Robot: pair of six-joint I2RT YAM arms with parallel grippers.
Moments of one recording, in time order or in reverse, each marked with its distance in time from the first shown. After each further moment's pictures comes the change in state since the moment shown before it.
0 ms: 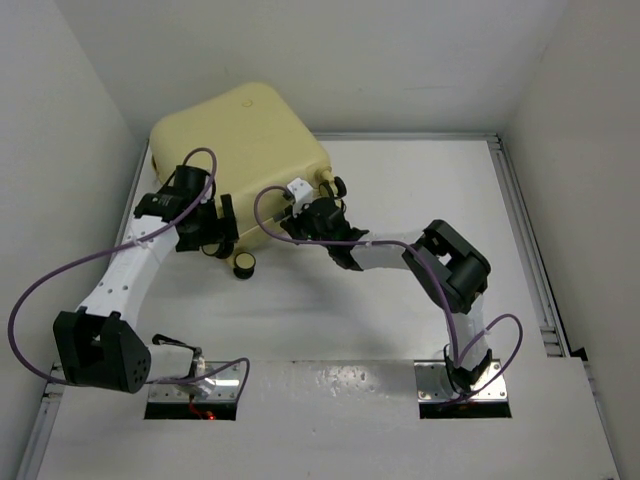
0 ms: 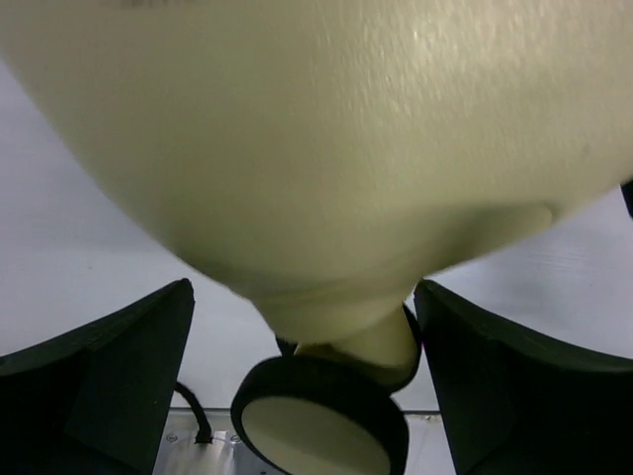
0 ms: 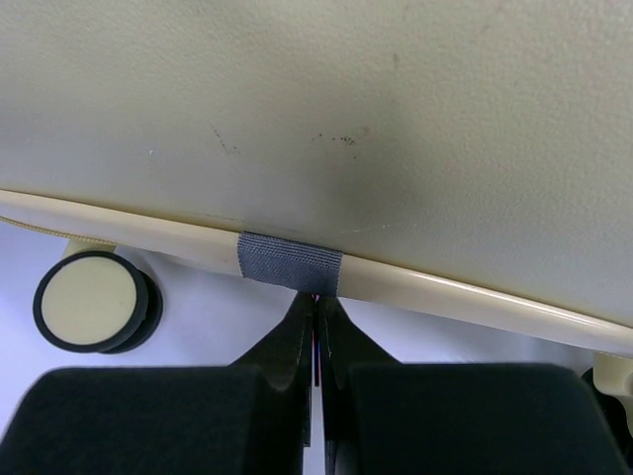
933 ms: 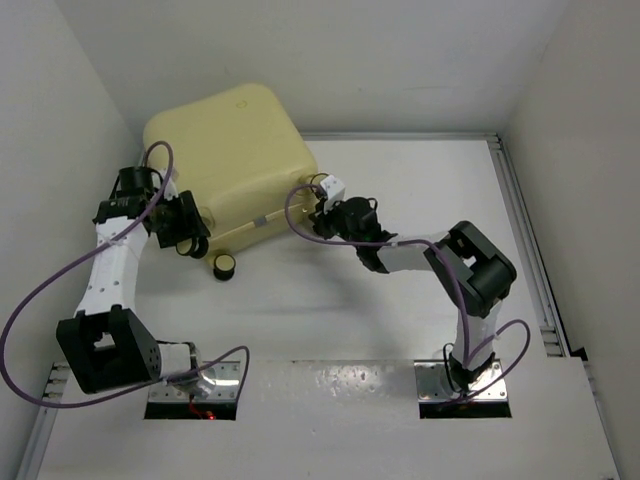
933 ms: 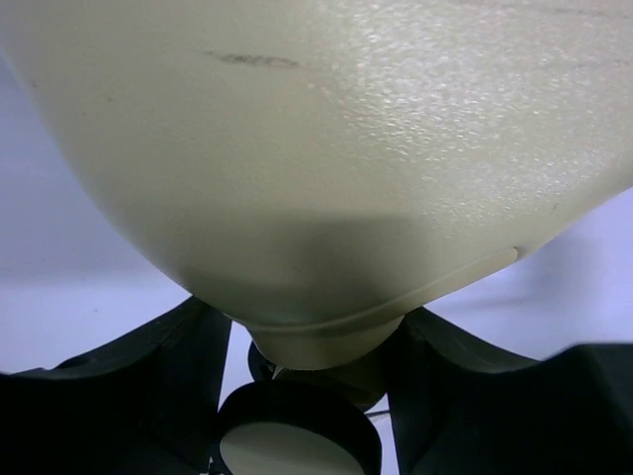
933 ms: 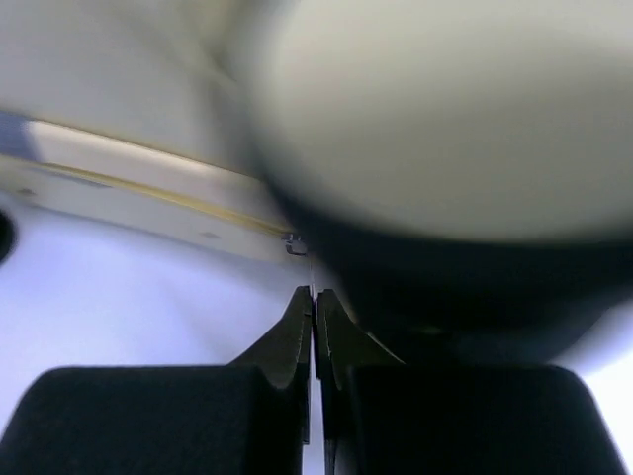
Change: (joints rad) left arm 0.348 0.012 -0.016 0.058 0.323 0.194; right arm -0.130 -0.114 -0.213 0.144 -0.020 -0.068
